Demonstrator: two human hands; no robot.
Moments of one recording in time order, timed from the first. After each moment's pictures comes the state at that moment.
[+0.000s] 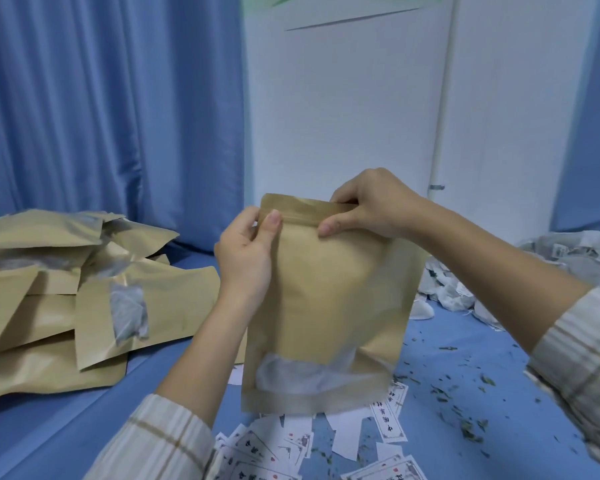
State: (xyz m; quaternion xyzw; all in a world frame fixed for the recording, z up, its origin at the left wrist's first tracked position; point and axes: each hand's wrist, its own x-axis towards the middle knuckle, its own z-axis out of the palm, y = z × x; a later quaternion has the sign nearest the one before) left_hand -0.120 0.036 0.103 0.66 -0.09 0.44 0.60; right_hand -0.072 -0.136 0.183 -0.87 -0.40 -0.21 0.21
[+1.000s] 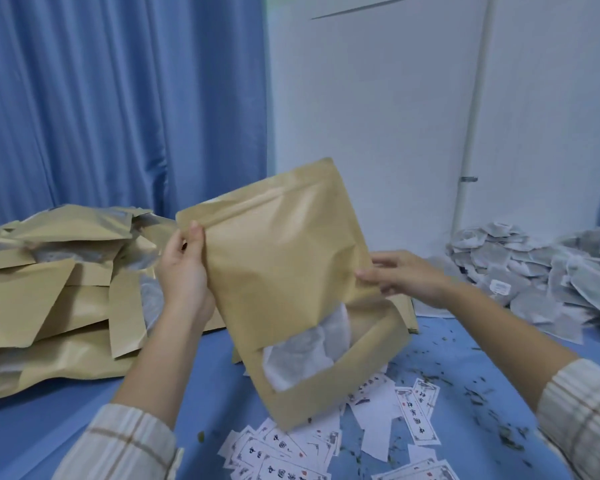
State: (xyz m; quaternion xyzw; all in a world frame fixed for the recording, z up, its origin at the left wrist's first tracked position) left_hand -0.117 0.131 0.076 0.48 0.03 0.43 0.76; right_hand -0.021 -0.152 0.071 -0.80 -0.33 0.11 0.49
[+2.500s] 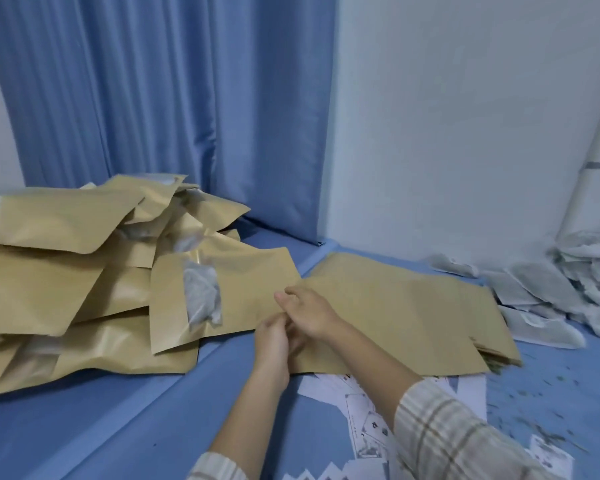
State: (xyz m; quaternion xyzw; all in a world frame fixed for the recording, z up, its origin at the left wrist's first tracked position) left_hand -0.030 0.164 -0.067 0.50 0.26 0.17 0.81; right_hand 0.033 0.109 -0.035 -0.87 -0.29 0.07 0.39
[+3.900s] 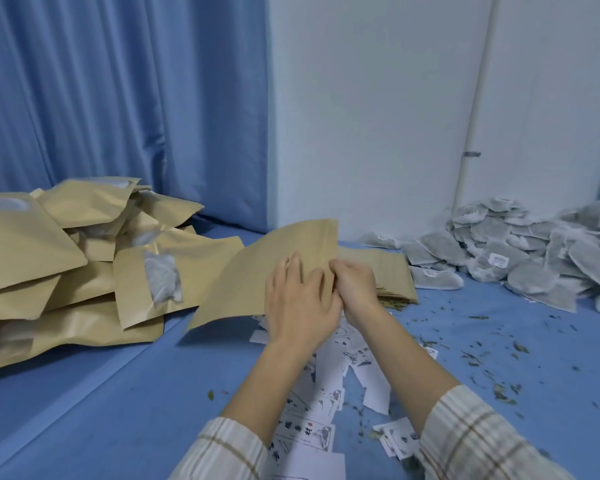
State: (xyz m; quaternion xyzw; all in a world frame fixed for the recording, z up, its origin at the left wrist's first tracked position) left_hand -0.120 0.034 -0.015 0.92 0.02 0.37 0.13; right_hand -0.060 -0.047 0.003 -0.68 -0.03 -0.05 0.73
